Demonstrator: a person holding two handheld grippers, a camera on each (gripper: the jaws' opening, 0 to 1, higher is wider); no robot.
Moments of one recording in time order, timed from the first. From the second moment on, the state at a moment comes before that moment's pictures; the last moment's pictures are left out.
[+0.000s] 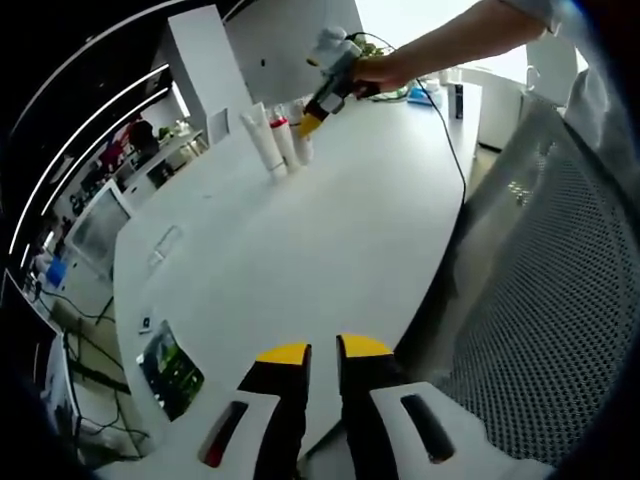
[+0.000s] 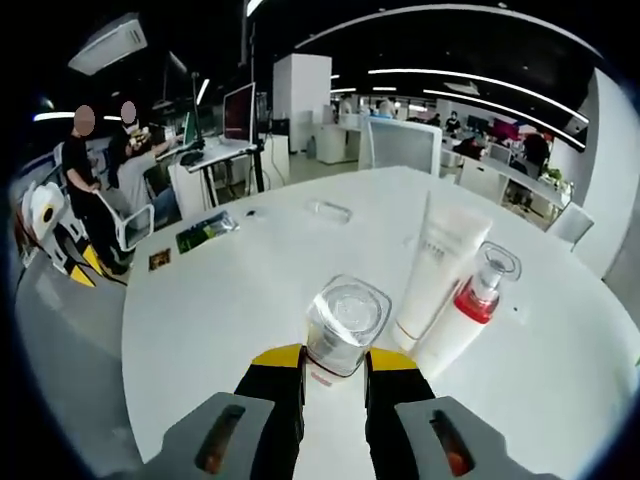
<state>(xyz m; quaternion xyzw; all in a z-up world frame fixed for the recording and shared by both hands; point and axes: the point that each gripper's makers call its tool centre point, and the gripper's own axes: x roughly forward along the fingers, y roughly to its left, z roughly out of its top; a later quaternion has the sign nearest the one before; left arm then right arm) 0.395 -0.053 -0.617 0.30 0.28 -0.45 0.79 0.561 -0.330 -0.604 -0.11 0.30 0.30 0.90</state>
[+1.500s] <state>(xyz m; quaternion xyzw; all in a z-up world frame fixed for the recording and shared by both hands) 0.396 -0.049 -0.622 0.32 0.29 -0.45 0.78 0.587 -0.339 -0.638 -0.12 0.33 0.26 0.90</state>
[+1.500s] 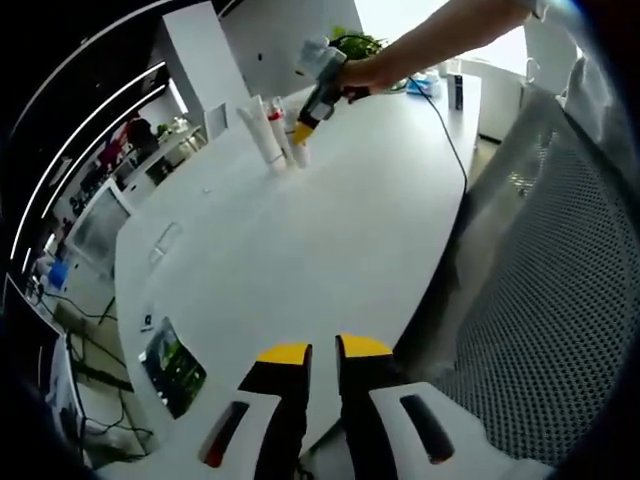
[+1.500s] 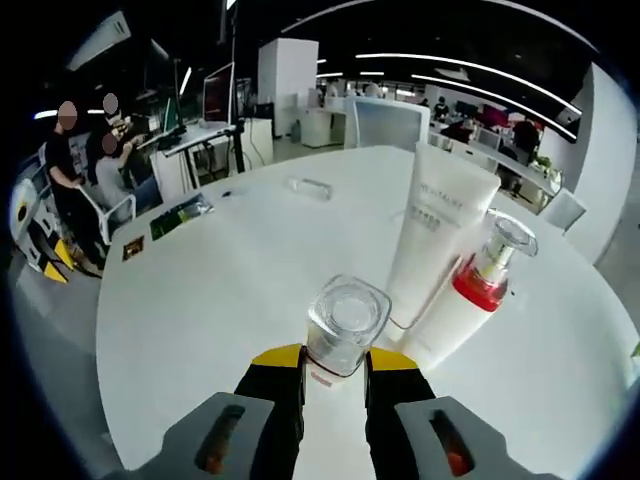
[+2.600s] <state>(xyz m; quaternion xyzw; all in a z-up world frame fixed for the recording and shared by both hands) 0.397 -0.047 -0.625 0.33 0.30 -0.44 0.78 0.603 -0.359 -0.658 -0.11 0.37 0.20 0.90</state>
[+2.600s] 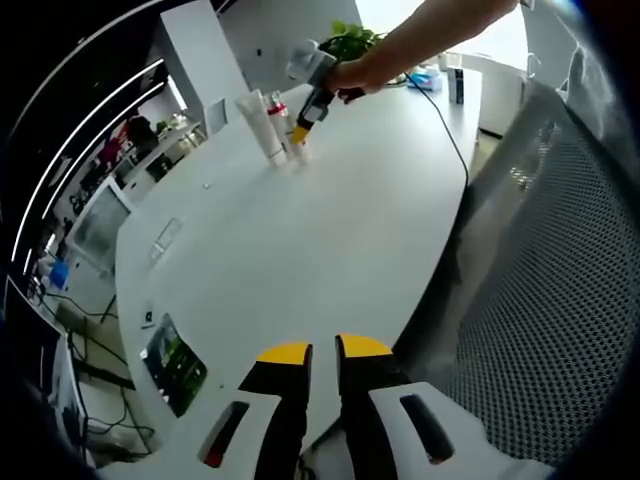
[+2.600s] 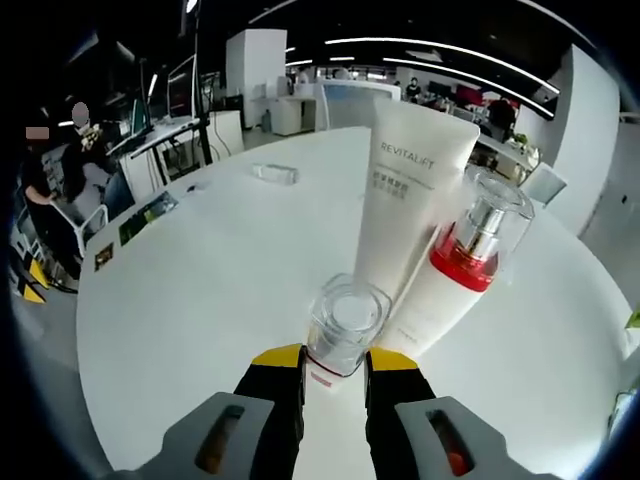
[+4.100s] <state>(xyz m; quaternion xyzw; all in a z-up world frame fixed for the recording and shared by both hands) 0.399 -0.043 -0.628 0.33 0.30 -0.44 0.78 0.624 -0.359 -0.658 -0.15 0.35 0.17 0.91</state>
